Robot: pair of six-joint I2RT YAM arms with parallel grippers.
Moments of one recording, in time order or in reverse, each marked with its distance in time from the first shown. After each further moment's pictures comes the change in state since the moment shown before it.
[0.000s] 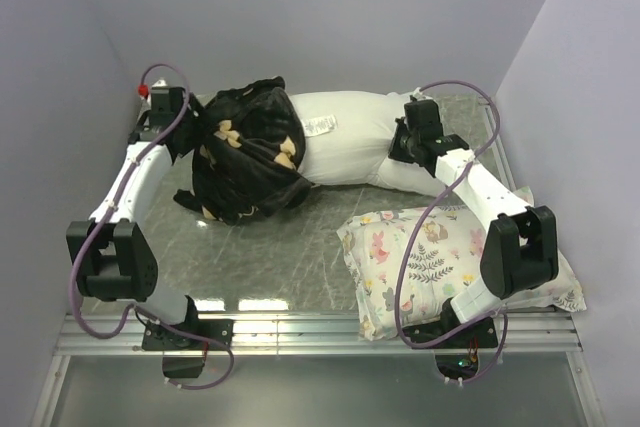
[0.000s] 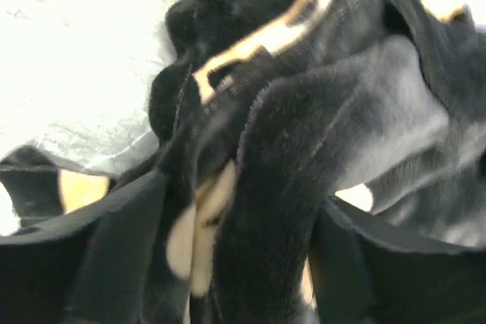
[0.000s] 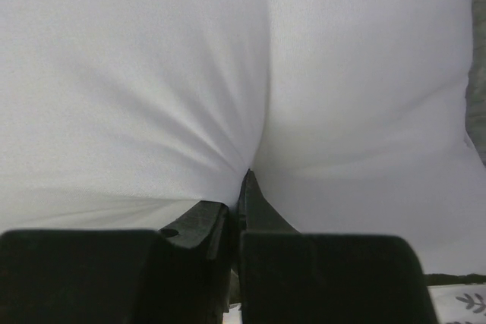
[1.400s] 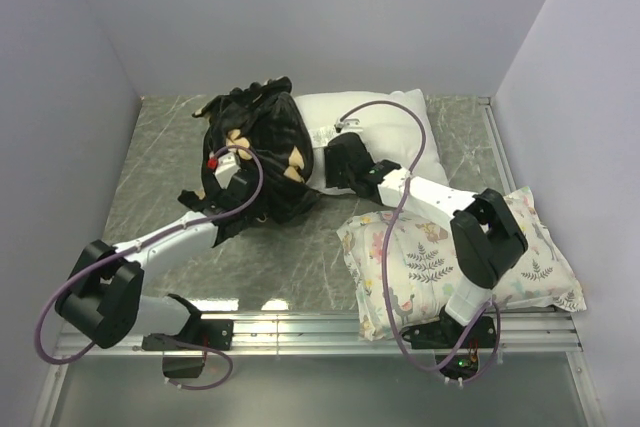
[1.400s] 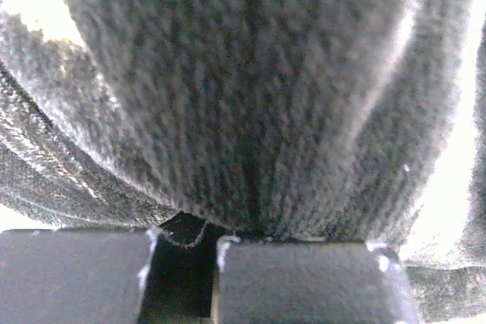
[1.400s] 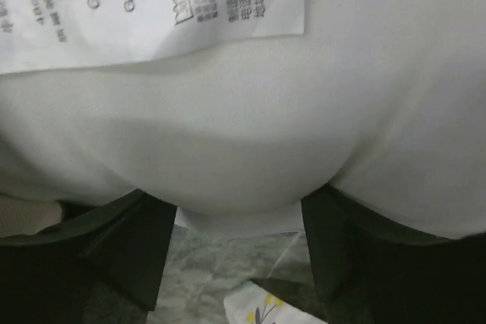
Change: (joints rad) left arm -0.570 -0.243 -0.659 0.329 -0.378 -0.208; right arm 0.402 0.145 -0.046 0.182 0.230 -0.026
